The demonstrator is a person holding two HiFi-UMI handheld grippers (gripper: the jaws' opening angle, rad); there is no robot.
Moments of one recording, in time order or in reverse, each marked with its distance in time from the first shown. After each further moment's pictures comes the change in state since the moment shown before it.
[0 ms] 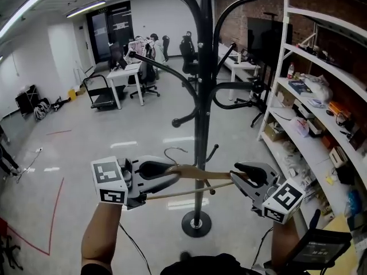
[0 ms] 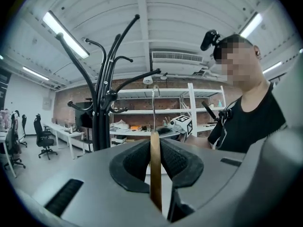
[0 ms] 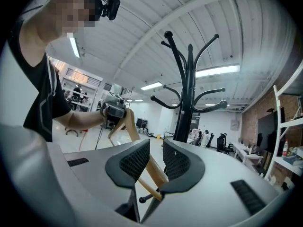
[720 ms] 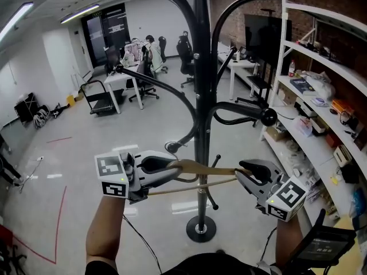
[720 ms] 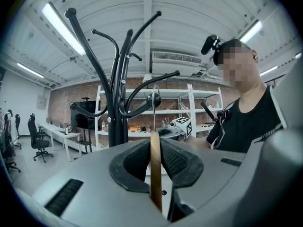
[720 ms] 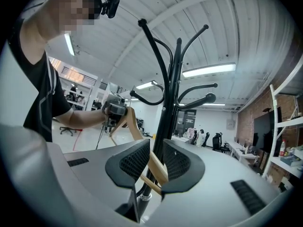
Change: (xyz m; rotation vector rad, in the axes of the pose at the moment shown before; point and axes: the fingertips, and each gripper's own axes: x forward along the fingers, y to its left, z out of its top) left arm 0.015 0.069 0.015 0.003 -0.001 -0.065; right arm 0.025 -0.056 -0.004 0.004 0.010 -0.049
